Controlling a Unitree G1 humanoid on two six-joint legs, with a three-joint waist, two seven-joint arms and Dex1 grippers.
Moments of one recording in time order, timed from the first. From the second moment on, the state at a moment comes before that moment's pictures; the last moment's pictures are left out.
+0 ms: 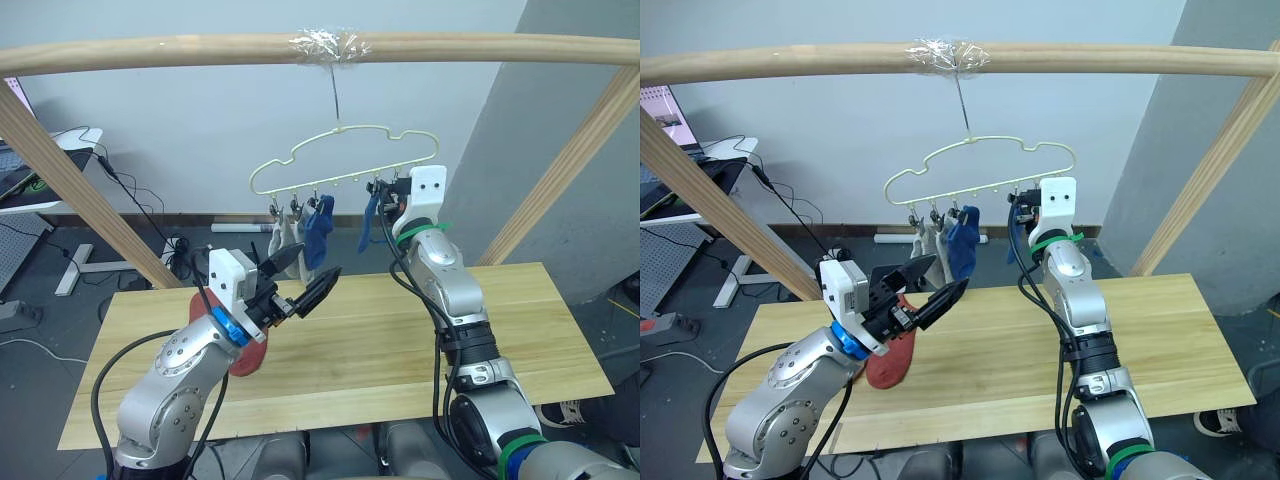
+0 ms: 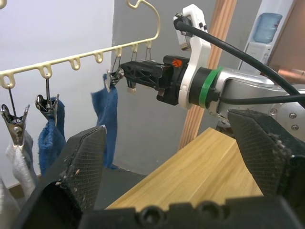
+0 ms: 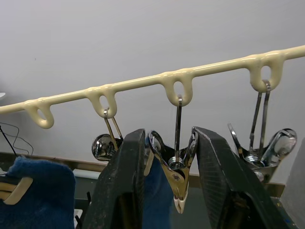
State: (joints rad) left arm -0.01 0.34 0.05 -0.59 -0.67 0.52 -0.50; right arm -0.66 0.00 0.00 0.21 0.09 0.27 0.02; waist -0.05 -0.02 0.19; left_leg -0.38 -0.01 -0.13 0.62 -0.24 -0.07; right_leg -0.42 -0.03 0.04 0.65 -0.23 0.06
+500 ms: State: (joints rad) left arm -0.01 0.35 0.05 -0.59 -0.66 0.51 -0.49; right arm -0.67 -0.01 -0.02 0.23 0.09 0.27 0.02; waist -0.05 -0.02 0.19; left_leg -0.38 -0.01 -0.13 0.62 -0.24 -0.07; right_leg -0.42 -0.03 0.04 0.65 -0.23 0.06
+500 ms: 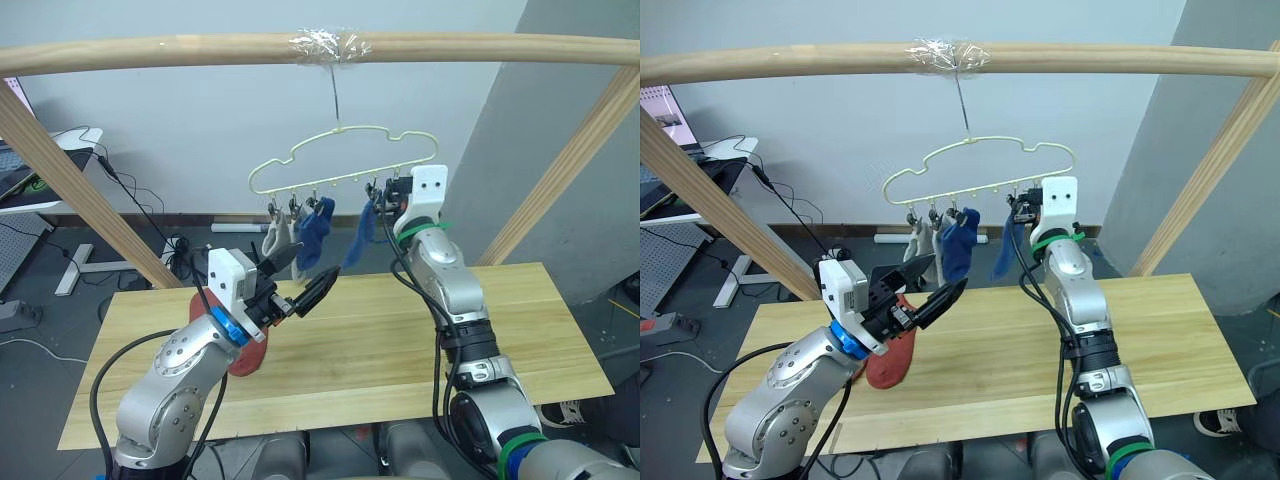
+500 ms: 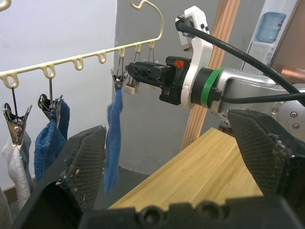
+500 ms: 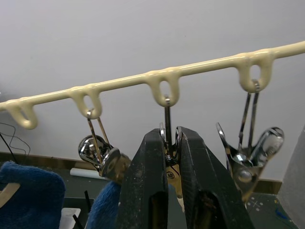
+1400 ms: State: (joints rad) left arm -0.15 0.39 0.03 0.36 -0.20 0.31 -0.45; right arm -0.64 -0.13 -0.02 -0.05 0.15 0.65 0.17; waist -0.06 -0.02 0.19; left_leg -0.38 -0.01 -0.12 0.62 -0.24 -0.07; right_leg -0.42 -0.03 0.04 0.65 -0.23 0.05
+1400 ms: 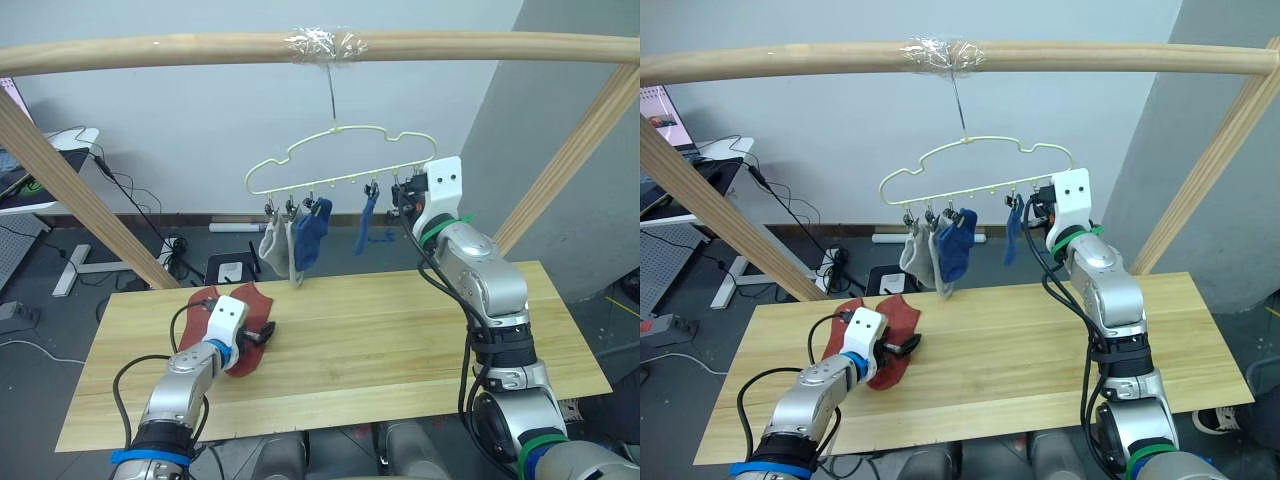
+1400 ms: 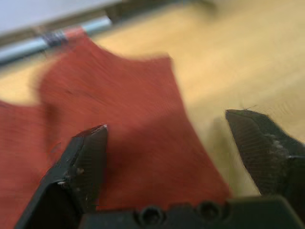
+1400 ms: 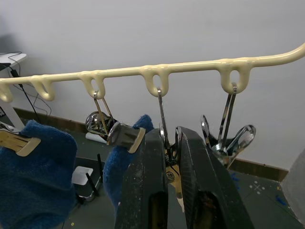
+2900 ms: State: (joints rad) left arm -0.24 0.32 0.02 0.39 -0.13 0.33 -0.42; right arm -0.69 -0.14 -0.13 -0.08 0.28 0.82 0.15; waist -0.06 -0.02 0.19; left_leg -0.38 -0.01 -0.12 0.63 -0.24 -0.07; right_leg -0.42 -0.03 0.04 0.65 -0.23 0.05
